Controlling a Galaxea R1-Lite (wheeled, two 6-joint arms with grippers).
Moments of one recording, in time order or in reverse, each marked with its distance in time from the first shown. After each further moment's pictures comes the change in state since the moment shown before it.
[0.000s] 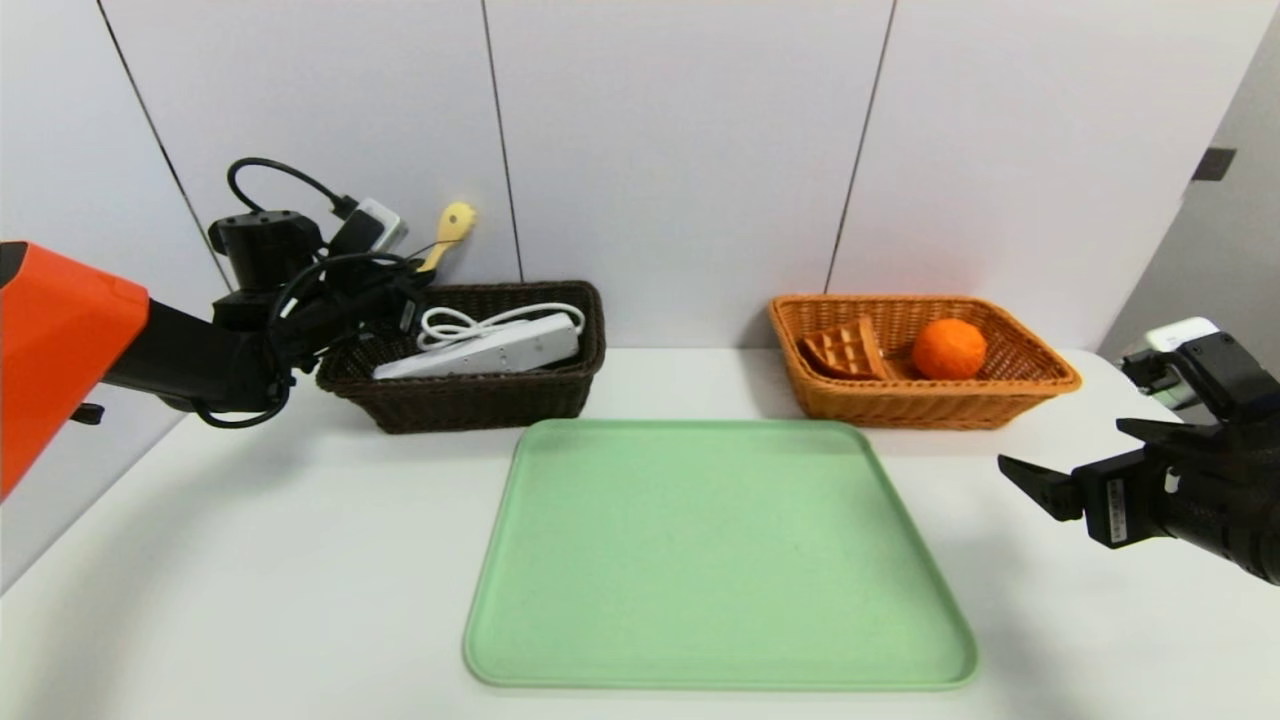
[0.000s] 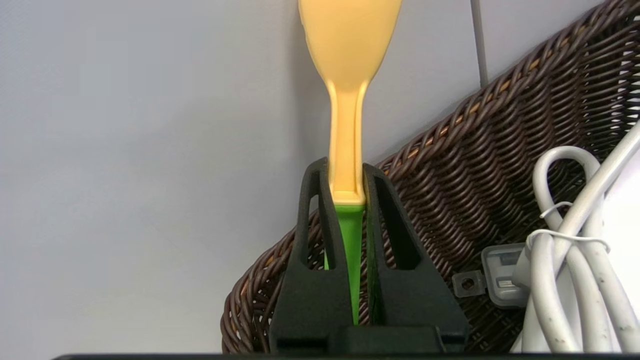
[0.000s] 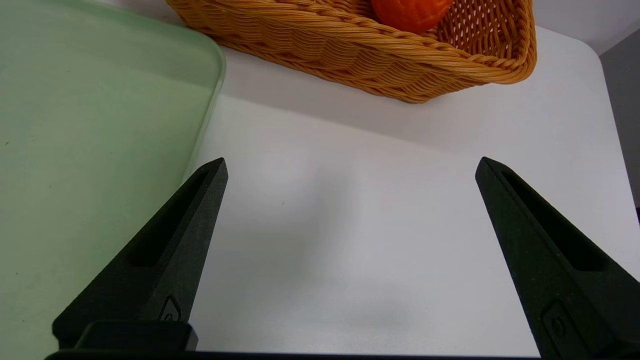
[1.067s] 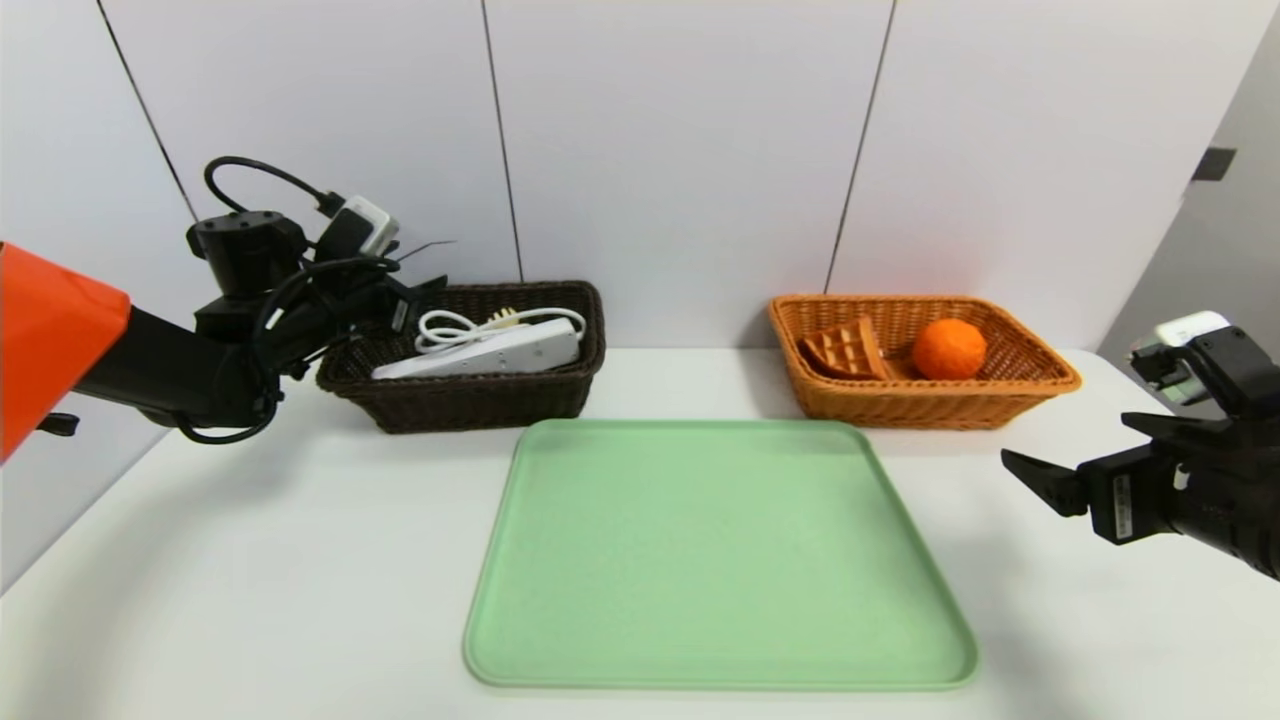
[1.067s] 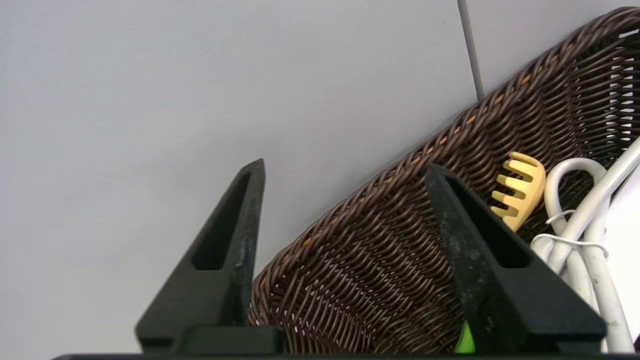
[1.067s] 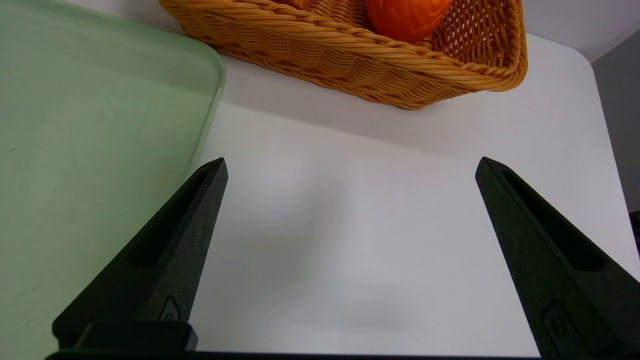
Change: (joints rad) left arm -0.001 -0.044 0.096 -0.112 0.016 0.013; right arm 0.001 -0.014 -0.003 0.000 0.000 -0.002
